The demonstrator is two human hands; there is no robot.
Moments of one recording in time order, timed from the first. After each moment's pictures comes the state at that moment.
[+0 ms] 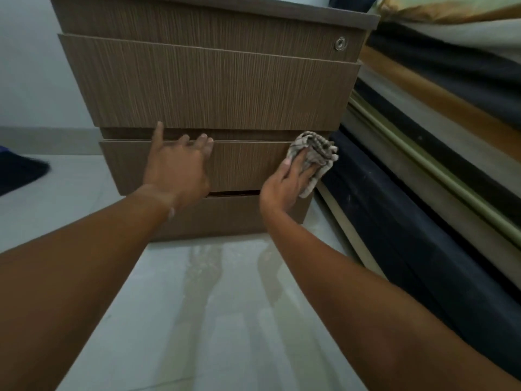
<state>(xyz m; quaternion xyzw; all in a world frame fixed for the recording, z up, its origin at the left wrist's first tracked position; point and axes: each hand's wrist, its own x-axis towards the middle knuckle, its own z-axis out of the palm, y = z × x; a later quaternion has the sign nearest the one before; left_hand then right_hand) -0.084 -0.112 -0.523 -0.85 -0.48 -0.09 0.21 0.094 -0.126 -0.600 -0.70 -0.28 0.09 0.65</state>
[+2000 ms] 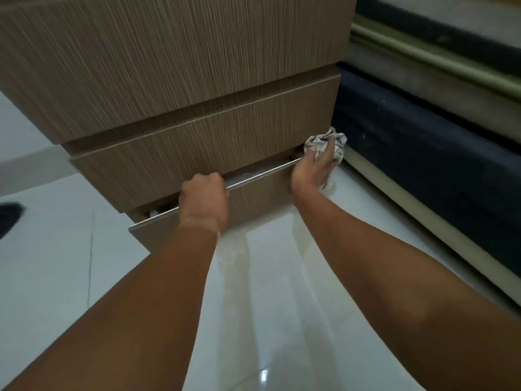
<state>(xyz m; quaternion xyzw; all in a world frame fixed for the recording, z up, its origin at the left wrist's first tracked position) -0.065 -0.080 -0.606 -0.87 -0.49 -0.05 0.03 0.119 -0.107 -0.661 -0.71 -0.02 0.14 0.69</state>
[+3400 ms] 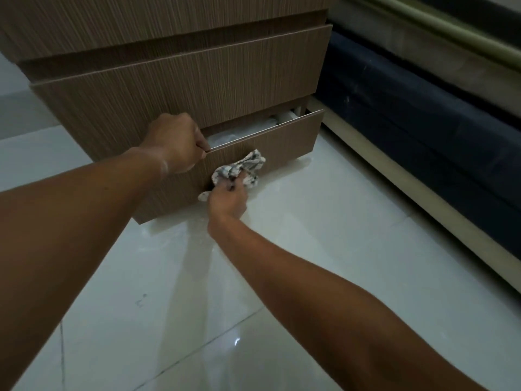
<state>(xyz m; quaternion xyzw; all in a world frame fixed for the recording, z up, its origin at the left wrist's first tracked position) -0.100 -0.054 -0.593 -0.91 -0.38 -0.09 -0.12 -0.063 -0.129 -0.709 -0.68 0.01 0.30 0.66</state>
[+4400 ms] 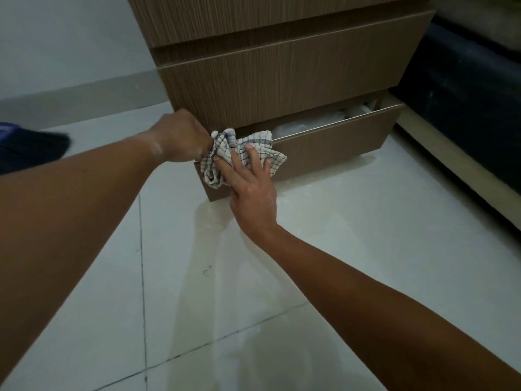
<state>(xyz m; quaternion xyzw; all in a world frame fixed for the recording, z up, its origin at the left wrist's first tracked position) -0.212 -0.026 -0.568 -0.84 -0.50 -0.03 -0.21 -0.115 -0.119 -0.734 -0.67 -0.59 -0.12 0.43</state>
